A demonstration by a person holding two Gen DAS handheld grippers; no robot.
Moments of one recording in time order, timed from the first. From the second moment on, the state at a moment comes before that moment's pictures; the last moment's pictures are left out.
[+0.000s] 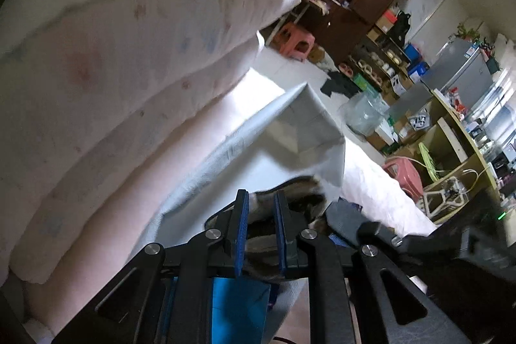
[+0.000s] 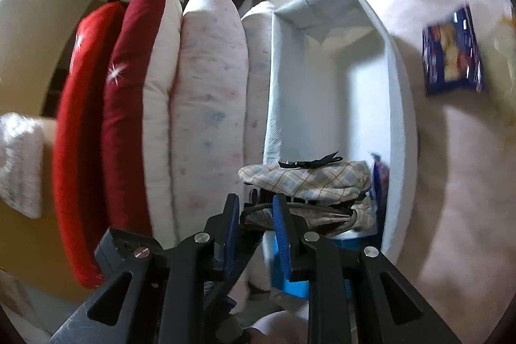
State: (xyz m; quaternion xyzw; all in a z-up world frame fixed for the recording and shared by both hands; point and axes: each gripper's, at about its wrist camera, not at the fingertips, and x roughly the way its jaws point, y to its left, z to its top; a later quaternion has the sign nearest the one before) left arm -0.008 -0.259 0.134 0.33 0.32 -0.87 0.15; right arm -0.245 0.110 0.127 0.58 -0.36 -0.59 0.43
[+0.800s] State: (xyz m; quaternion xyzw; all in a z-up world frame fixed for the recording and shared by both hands) left arm -0.050 -0.206 0.119 0.39 0.26 -0.88 0.03; right arm -0.261 0.203 0.132 0.57 -0.33 -0.67 0.33
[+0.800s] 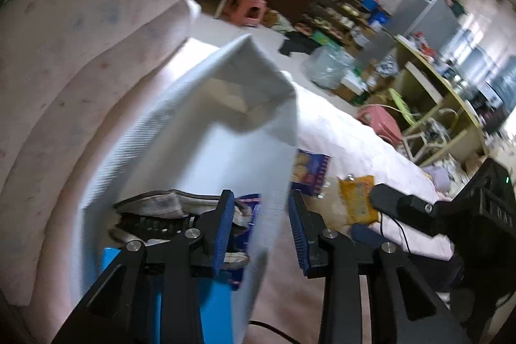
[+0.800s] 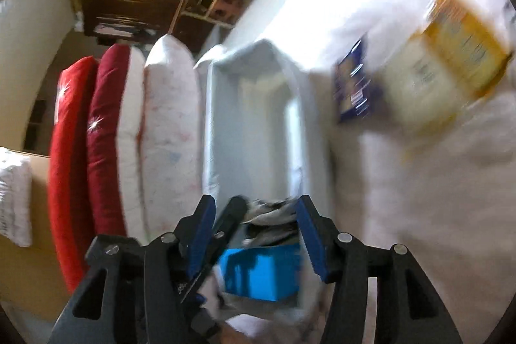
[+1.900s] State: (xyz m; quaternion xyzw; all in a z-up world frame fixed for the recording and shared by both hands) left arm -0.083 -0.087 0.069 0.49 0.12 -0.86 -0.08; right arm -0.297 0.297 0.080 0.61 -0.18 -0.76 0.16
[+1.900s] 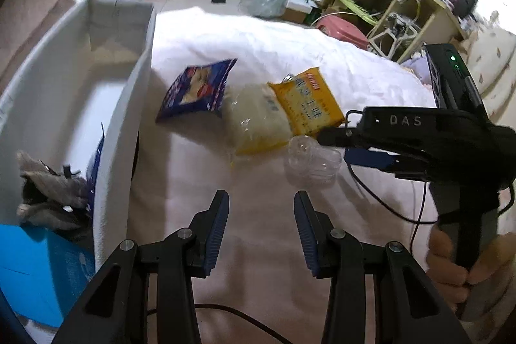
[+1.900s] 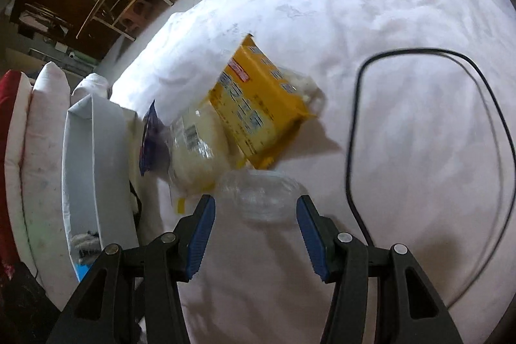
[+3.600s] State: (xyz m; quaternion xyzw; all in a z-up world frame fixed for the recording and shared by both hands) left arm -0.089 -0.100 0.063 0.50 0.16 -0.85 -0.07; right arm -0.279 0.248 0.054 0.59 -0.05 -0.79 0.19
